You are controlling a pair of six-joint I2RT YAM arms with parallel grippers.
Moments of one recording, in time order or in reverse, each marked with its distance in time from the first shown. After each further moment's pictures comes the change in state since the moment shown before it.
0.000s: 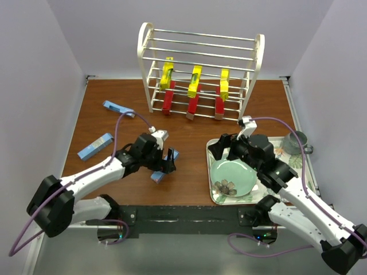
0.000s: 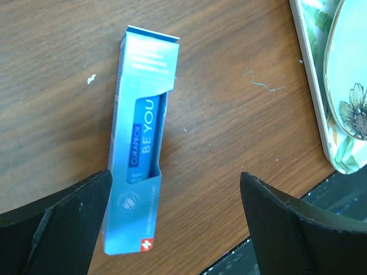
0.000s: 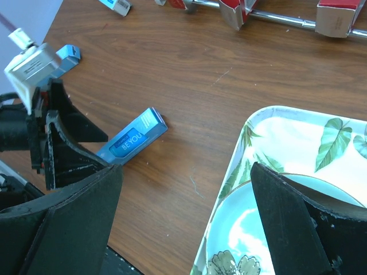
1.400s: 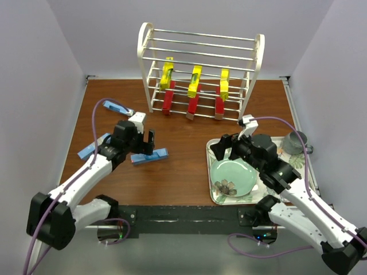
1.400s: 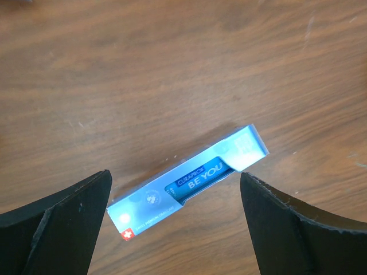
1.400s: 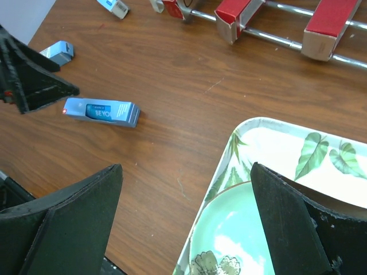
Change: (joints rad) left arm 0.266 -0.138 0.065 -0.035 -0.200 0.279; right arm 0.000 -0.024 0.034 -0.034 0.010 -0.106
